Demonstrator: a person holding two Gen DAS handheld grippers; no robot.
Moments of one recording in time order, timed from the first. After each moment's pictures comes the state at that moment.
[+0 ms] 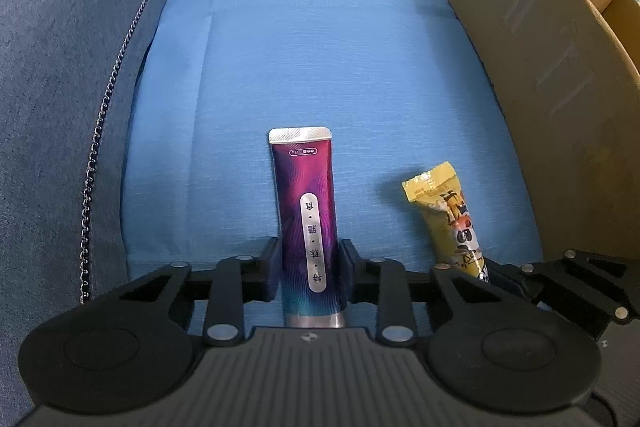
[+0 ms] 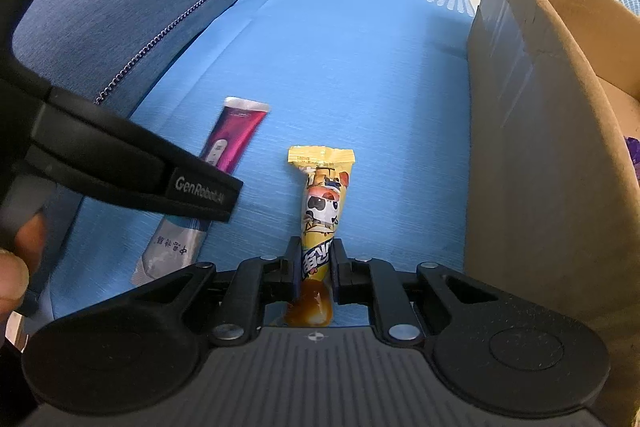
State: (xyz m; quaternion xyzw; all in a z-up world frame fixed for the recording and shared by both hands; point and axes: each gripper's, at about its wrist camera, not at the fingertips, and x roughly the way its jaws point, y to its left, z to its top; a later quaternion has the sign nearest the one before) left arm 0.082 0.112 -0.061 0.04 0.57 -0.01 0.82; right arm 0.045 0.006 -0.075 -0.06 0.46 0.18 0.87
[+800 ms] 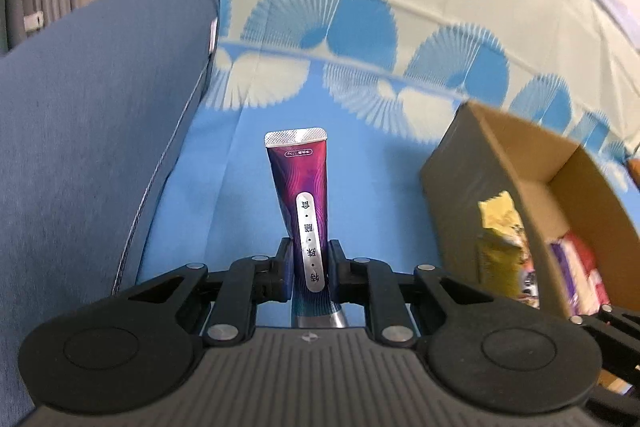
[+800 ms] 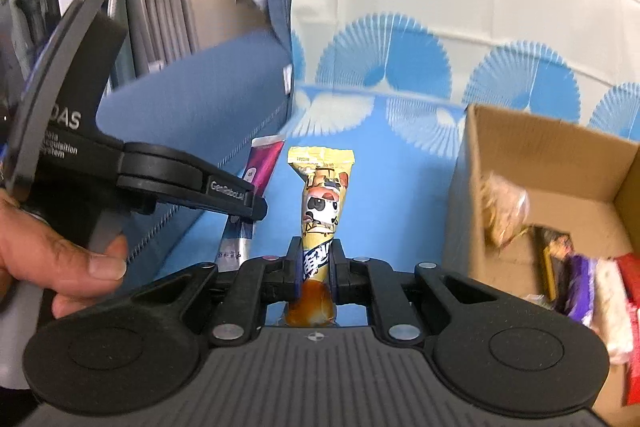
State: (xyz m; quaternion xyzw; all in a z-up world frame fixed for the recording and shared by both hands) left arm 0.071 0.128 0.016 -0.06 0.38 0.00 0.92; right arm 0.005 -0.036 0.012 -0.01 0.28 0.23 0.93
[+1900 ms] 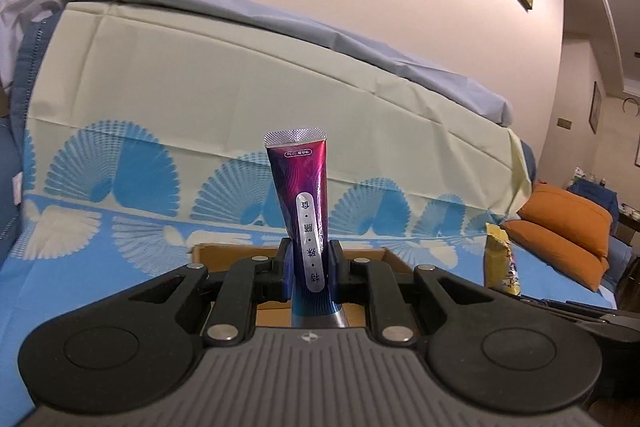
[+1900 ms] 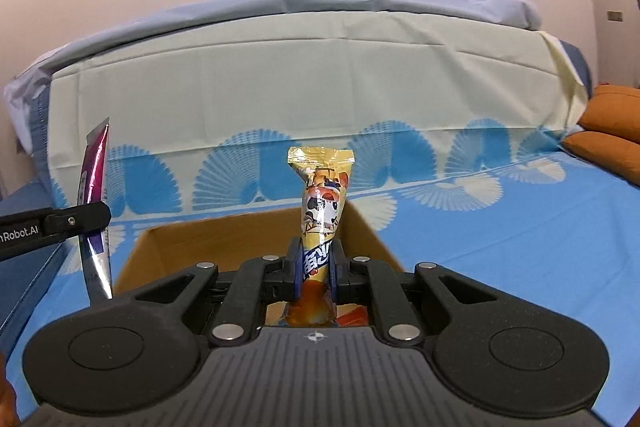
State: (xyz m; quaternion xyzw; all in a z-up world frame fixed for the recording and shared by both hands) left arm 0.059 -0.065 0.048 -0.07 0.15 -0.19 0.97; right arm 0.012 -0.250 0.033 0.07 0.16 -0.06 0.98
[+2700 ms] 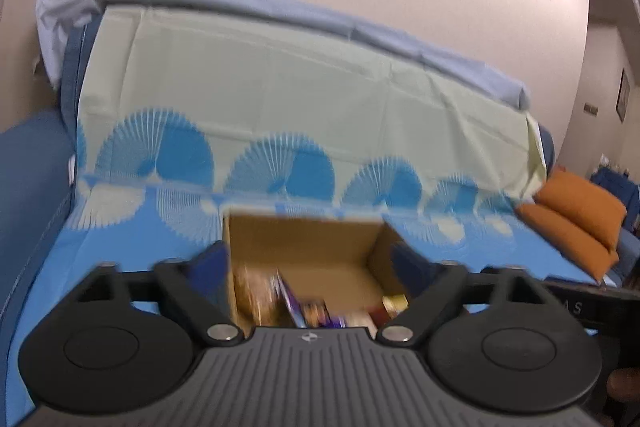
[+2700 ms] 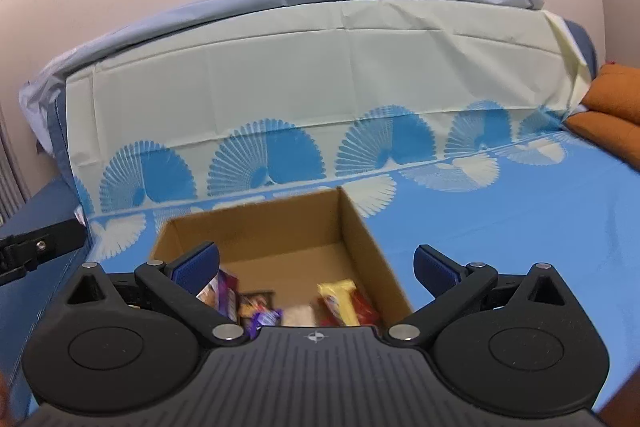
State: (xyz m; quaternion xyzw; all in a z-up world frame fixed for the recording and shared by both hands) left arm -0.035 -0.059 0.091 -0.07 0.22 -0.13 0.97; right arm -0.033 -0.273 0.076 0.09 0.20 -0.04 0.97
